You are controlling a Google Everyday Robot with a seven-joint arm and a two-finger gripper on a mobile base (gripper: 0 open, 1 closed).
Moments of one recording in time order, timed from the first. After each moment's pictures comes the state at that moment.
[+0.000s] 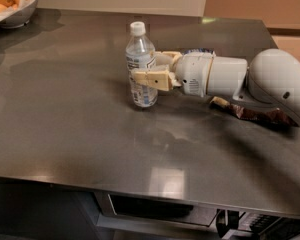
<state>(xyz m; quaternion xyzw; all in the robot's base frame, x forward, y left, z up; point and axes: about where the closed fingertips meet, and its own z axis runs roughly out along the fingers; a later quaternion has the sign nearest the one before) 0.561 0.003 0.946 -0.62 -0.42 -0.56 0.35</state>
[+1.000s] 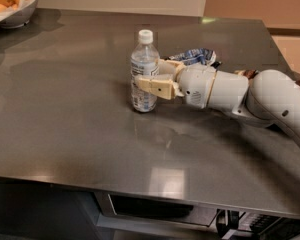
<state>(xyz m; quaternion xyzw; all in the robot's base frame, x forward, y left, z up) 0.558 -0.006 0.930 -0.60 -0.39 -0.59 0.38</state>
